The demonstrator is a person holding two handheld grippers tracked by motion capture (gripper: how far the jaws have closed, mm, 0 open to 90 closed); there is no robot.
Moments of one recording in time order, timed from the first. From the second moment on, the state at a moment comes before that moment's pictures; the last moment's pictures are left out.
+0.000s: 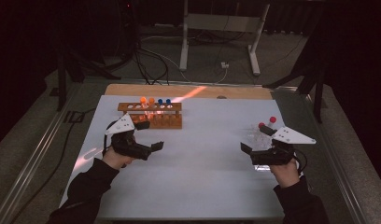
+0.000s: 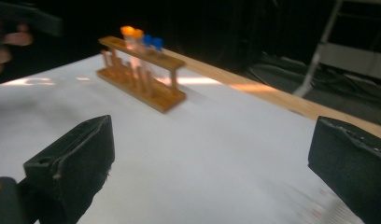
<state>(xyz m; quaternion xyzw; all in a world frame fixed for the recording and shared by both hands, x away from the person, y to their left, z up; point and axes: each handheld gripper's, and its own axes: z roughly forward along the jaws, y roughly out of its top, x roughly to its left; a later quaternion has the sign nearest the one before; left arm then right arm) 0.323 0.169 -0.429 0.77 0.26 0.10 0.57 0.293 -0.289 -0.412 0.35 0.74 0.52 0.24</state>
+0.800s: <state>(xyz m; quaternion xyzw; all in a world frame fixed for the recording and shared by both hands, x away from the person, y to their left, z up) 0.299 0.140 -0.450 0.80 0.22 0.08 0.55 0.327 -0.322 -0.450 0.46 0.75 0.38 0.28</state>
